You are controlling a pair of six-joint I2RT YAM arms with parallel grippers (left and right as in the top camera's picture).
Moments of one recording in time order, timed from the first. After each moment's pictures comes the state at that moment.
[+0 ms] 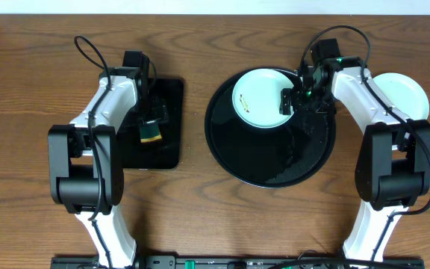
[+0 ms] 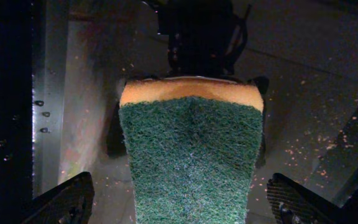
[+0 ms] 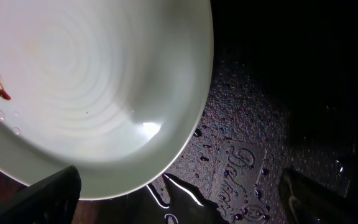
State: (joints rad) left arm -0.04 2.01 1.41 -0.91 -0.04 -0.30; right arm 0.13 2.07 1.55 -0.91 -0.19 0.10
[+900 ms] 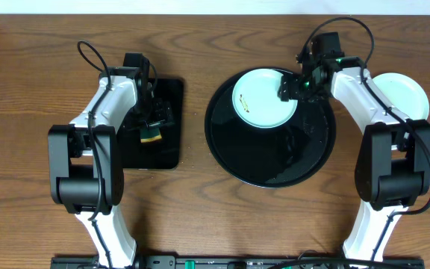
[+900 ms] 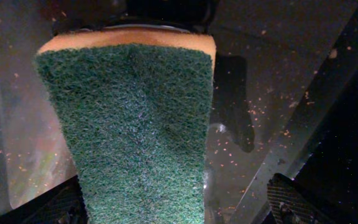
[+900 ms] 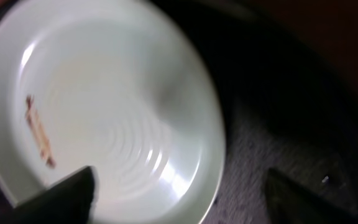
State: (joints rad) left arm -0.04 2.01 1.41 -0.97 0.10 -0.30; right arm 0.13 2.07 1.55 -0.69 -0.21 0.19
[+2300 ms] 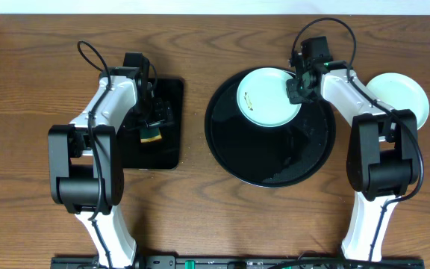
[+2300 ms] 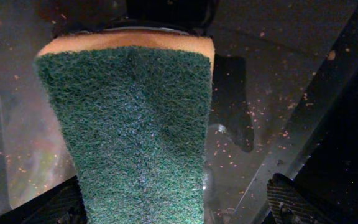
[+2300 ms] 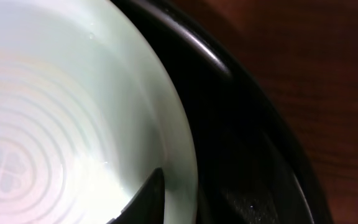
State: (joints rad) left arm -0.04 2.01 1.41 -0.96 0.10 -0.30; right arm 0.16 2.17 1.55 -0.60 0.00 -0.03
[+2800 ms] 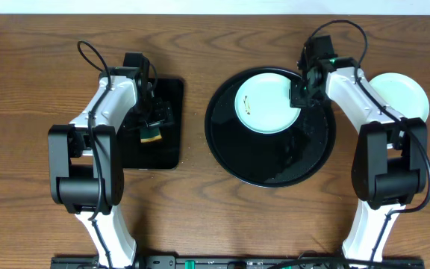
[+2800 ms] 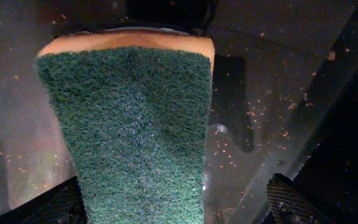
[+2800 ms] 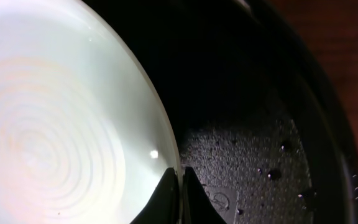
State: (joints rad) left arm -0.04 2.01 1.41 -0.96 0.10 -0.30; right arm 0.16 2.09 1.54 -0.79 -0.05 0.21
